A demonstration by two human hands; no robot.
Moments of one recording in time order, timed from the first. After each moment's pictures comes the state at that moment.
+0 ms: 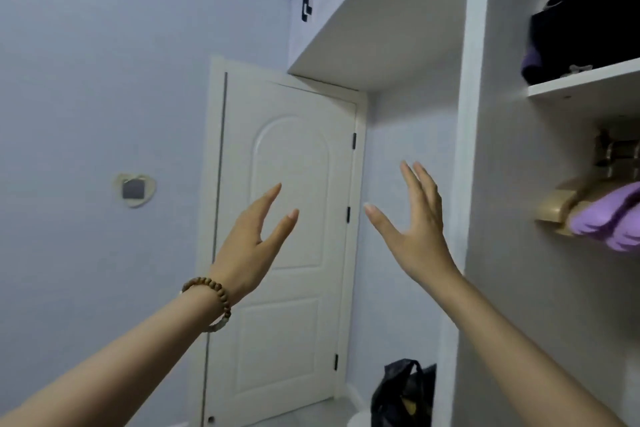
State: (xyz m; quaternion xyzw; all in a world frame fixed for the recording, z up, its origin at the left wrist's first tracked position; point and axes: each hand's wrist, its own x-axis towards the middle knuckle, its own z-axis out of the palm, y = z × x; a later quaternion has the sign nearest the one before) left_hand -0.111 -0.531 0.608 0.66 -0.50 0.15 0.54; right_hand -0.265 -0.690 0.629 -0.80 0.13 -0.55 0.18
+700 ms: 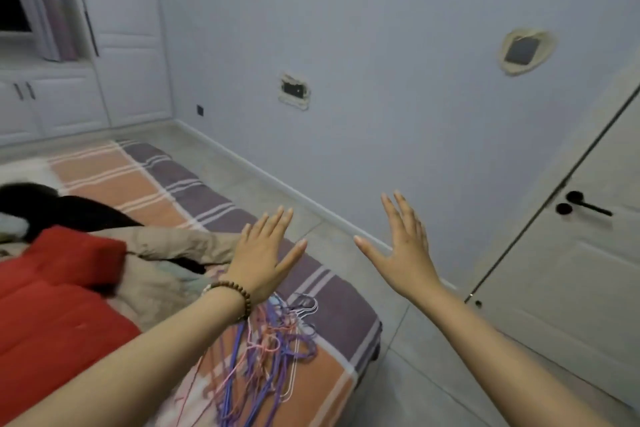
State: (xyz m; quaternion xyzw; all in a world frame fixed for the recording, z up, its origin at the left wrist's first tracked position) left_hand 0.064 -0.075 0.271 0.96 -0.01 0.12 0.24; right_hand 0.098 -0.299 0.323 -0.95 -0.16 -0.10 0.25
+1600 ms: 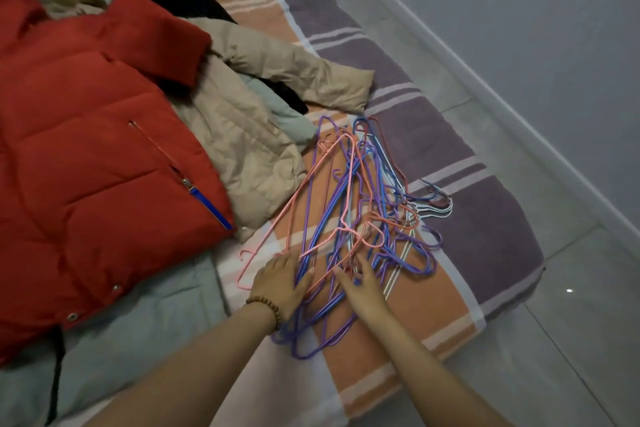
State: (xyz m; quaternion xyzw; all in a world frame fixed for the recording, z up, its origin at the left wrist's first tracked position) left_hand 0.035 -0.030 -0.152 0.88 0.31 -0.19 0.31; right_hand 0.119 -0.161 -0.174 -0.80 -0.02 0.38 0.46
